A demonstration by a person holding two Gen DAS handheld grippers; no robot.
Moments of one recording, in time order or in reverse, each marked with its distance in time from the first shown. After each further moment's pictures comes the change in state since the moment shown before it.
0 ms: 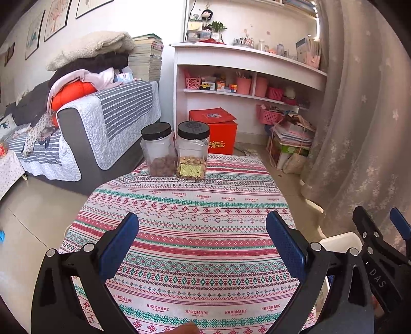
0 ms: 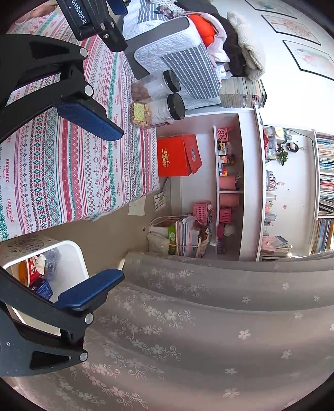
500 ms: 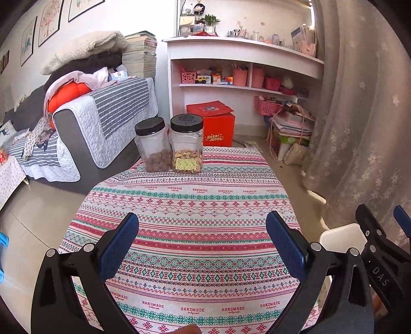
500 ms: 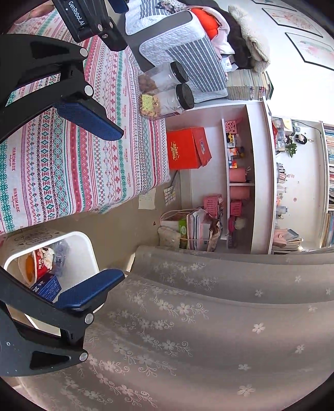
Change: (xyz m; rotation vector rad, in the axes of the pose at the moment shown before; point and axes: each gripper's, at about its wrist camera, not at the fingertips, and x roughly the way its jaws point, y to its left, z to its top) left arm 0.010 -0.021 -0.006 0.043 0.040 0.008; right arm 0.009 -0.016 -0.009 0.011 0.050 -0.021
